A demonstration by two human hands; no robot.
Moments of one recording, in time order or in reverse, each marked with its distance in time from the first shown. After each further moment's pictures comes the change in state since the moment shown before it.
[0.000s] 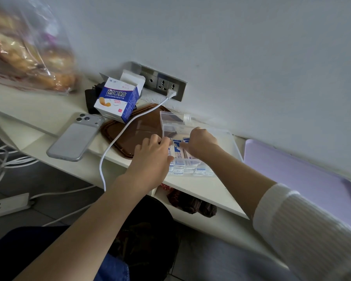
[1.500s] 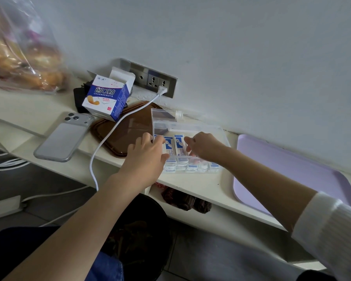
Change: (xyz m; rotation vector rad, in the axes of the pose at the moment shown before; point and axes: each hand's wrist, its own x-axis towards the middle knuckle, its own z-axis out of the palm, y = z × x) left_hand 0.004 0.008 0.005 0.017 -0.013 -0.011; right_hand -0.015 0.033 -0.011 -0.176 -0.157 -0.224
